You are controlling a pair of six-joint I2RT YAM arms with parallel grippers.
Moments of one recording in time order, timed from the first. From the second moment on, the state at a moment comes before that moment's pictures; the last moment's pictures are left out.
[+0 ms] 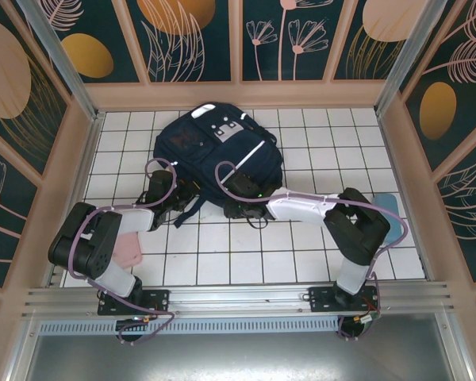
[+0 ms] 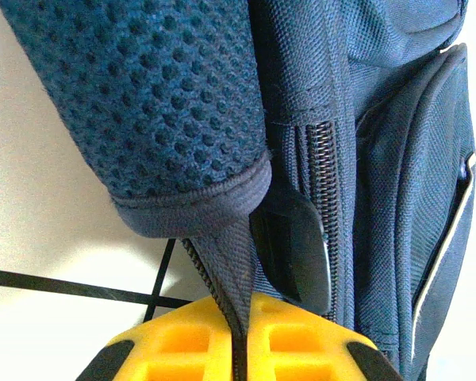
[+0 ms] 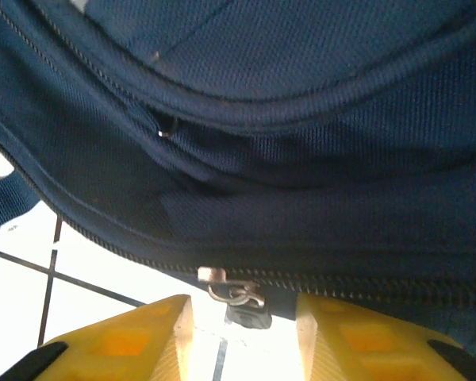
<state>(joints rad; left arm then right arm) -0.33 1.57 0.53 0.43 0.26 -1.08 0.92 1.77 1.09 -0.33 0.08 0.70</state>
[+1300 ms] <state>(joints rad) -0.28 1.56 0.58 0.33 0.29 -1.01 0.73 1.65 1.10 -0.55 0.23 0.40</state>
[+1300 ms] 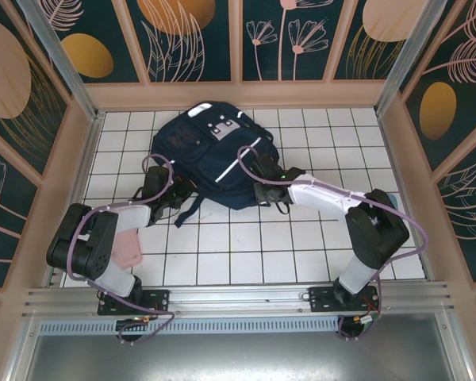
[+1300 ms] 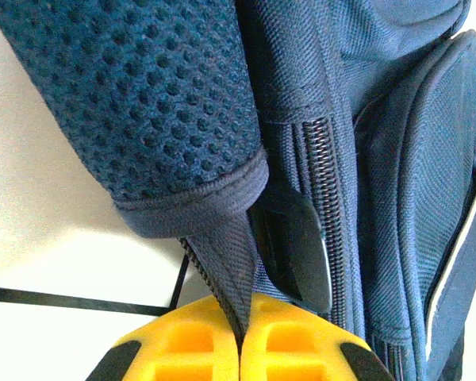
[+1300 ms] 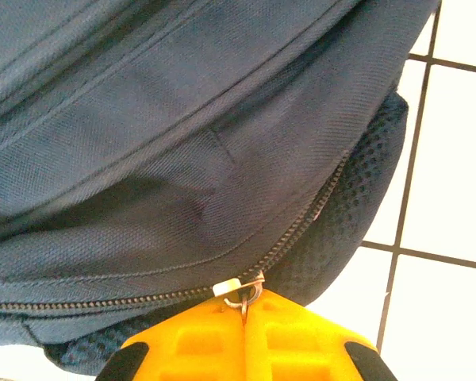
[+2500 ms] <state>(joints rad) -0.25 1.13 0.45 -0.03 0.15 -1.03 0.94 1.83 1.23 -0.29 -0.19 0.49</state>
